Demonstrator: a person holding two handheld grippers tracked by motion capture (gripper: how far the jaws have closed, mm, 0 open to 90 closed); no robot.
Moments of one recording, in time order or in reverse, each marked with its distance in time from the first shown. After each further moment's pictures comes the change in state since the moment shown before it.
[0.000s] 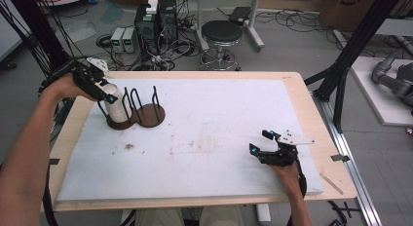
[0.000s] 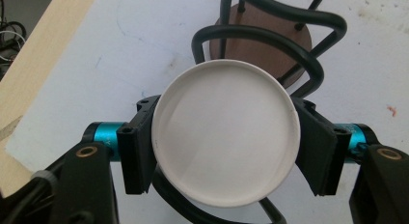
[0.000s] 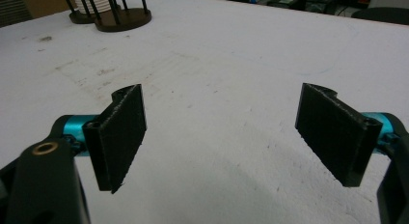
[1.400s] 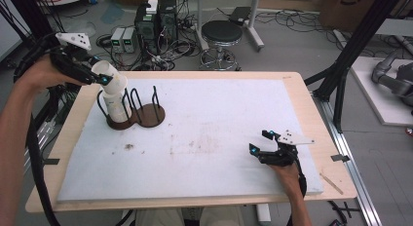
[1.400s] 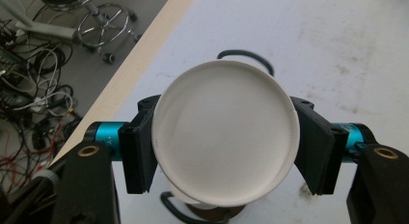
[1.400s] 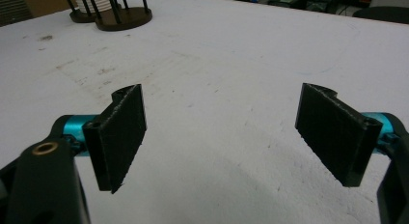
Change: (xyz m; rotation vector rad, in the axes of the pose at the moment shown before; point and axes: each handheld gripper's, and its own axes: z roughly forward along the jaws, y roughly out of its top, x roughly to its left) left arm -0.046 0.036 -0.089 -0.242 0.083 0.045; right arm 0.000 0.000 0.000 0.005 0.002 0.002
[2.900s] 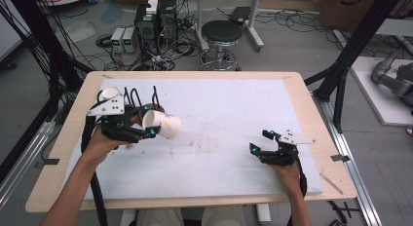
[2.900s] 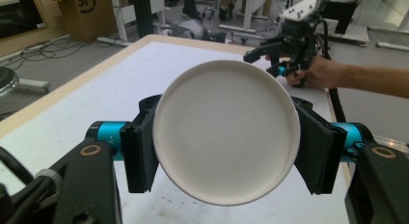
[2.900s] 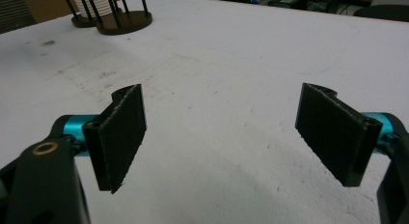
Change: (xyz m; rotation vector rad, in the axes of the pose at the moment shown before) left arm -0.156 -0.043 0.102 -0.531 -0.222 -0.081; right arm -0.002 0.000 -0.001 -0.009 0.007 0.015
